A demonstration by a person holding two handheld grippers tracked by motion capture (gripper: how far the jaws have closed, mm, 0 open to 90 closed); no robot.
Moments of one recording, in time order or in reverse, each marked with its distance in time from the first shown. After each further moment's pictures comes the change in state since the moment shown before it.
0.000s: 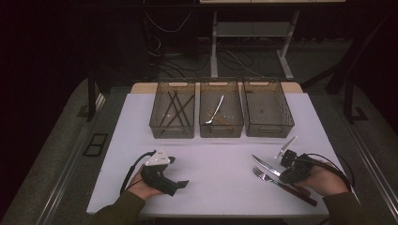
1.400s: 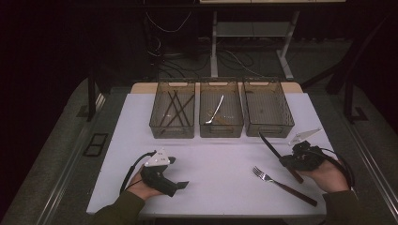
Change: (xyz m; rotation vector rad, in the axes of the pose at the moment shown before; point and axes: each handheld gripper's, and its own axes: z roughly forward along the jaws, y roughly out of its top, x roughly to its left) left arm 0.000 -0.001 0.000 -0.008 -0.021 0.022; right arm -0.023 -0.016 -0.021 -0.359 -0.030 0.126
